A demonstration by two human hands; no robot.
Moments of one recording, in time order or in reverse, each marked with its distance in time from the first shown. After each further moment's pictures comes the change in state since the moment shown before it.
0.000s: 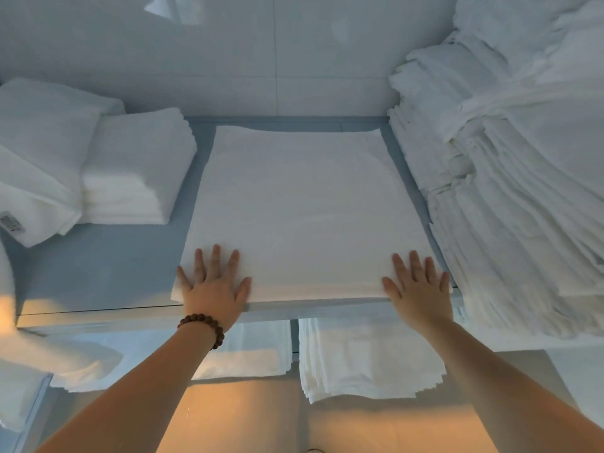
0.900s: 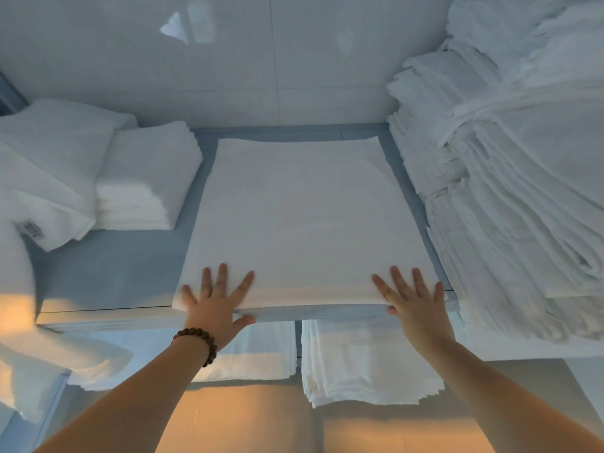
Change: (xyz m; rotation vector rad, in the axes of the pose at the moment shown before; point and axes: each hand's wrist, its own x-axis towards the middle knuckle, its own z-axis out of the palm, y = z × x) left_hand -0.025 -0.003 0.005 0.129 -0.108 0.157; right_hand -0.024 0.017 0.010 -0.108 0.134 -0.334
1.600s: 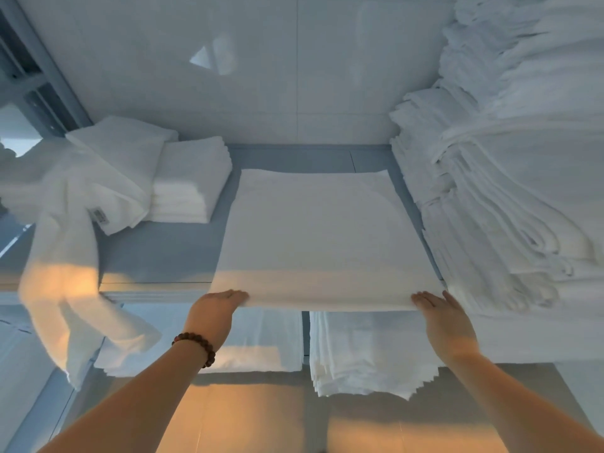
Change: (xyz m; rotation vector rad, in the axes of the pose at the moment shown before) left_hand -0.096 -0.023 -0.023 -0.196 0.313 0.030; right_hand -0.083 0.004 -0.033 0.120 0.104 0.118
